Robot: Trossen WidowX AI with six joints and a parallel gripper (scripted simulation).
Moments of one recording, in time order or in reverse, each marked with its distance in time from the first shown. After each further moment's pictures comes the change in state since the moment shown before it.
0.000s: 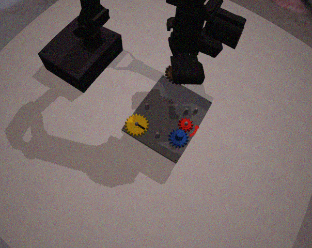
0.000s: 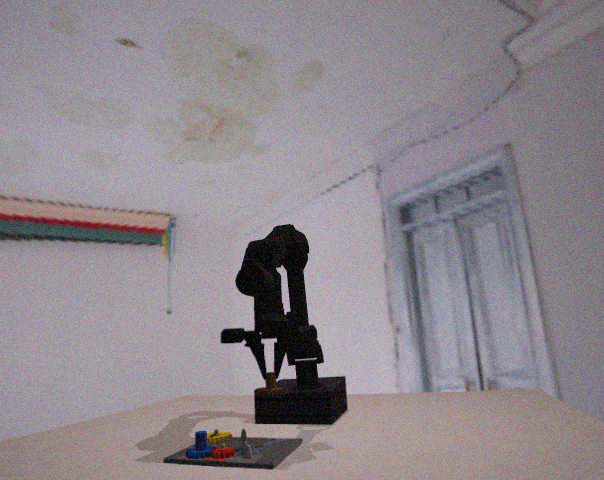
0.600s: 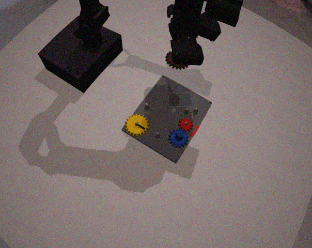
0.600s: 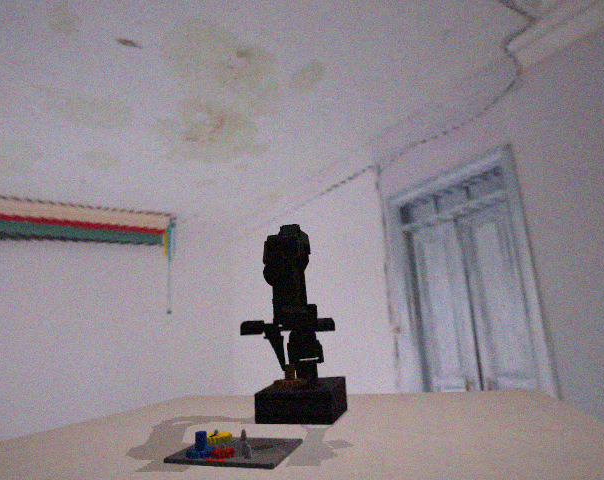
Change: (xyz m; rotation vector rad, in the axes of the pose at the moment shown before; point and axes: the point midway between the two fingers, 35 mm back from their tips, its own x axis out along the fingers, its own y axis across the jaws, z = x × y) arm -0.013 0.039 0.002 0.003 -0.001 0.002
